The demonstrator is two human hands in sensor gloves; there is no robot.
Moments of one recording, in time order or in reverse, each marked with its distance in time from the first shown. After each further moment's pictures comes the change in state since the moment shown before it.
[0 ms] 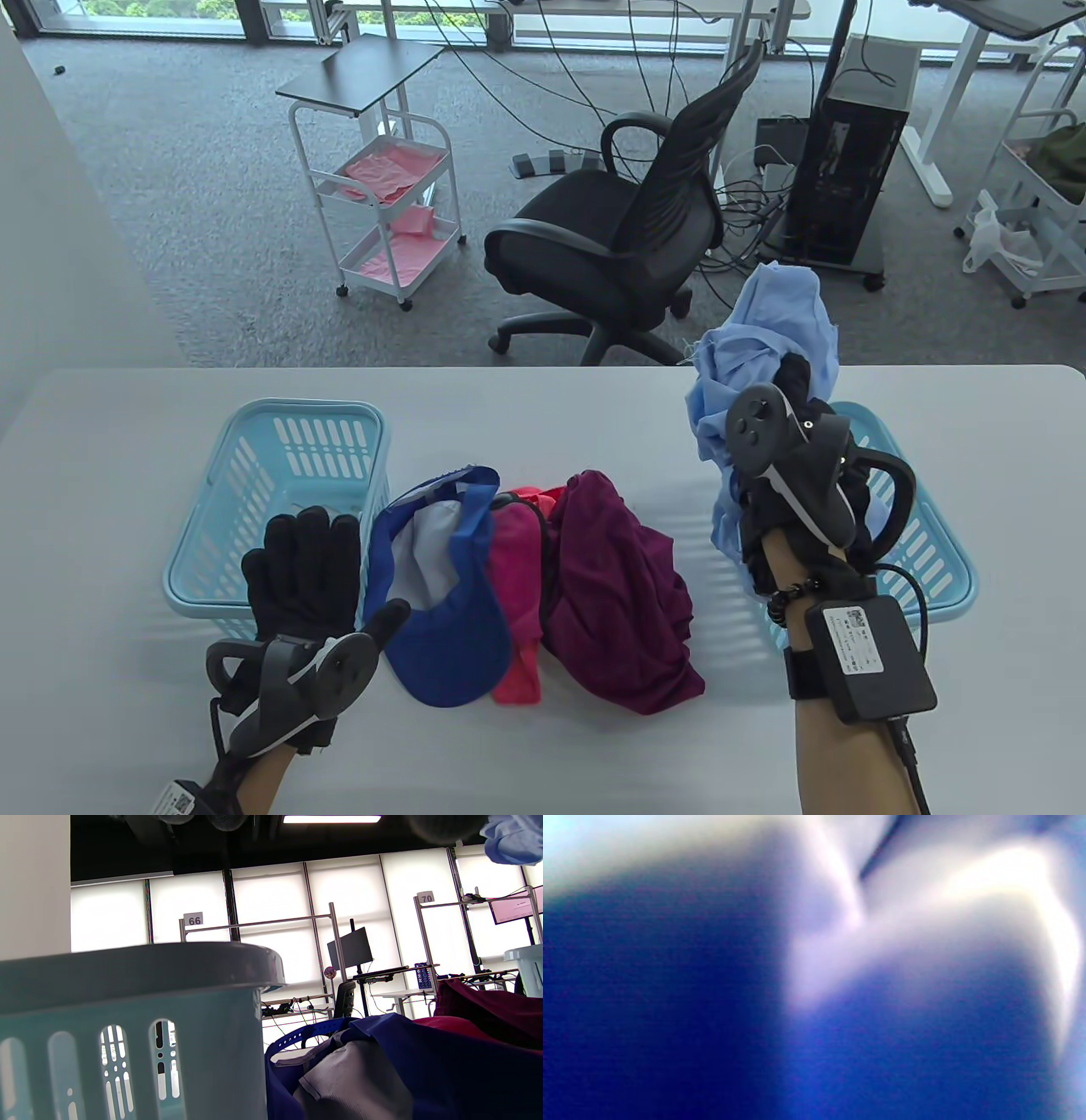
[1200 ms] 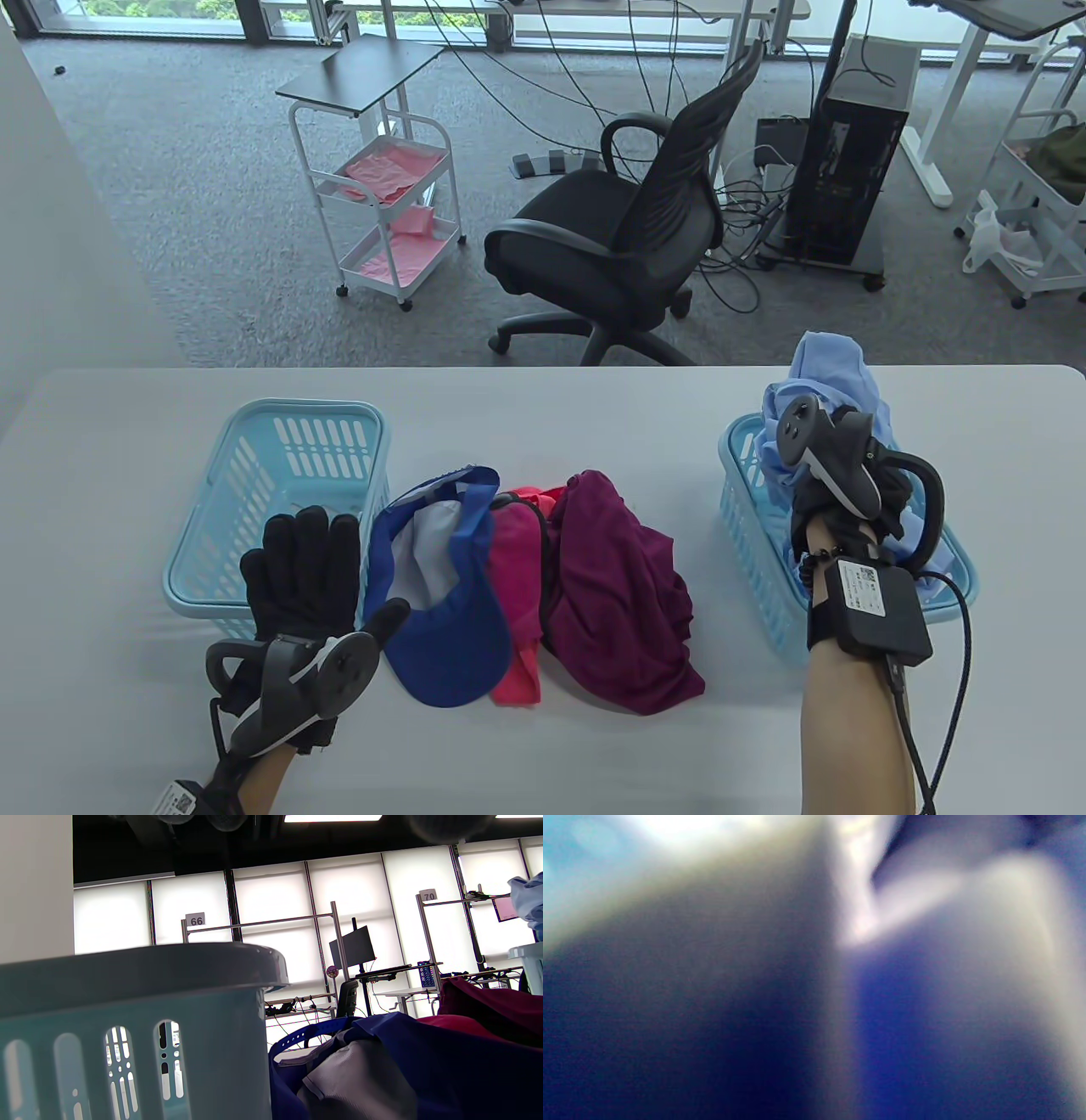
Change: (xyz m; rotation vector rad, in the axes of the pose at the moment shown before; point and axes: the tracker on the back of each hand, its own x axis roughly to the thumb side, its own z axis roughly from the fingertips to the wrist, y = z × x) left_hand 0.001 0.002 0.000 -0.002 0.007 -0.008; right_hand -0.052 0.111 -0.042 0.270 0.107 0.207
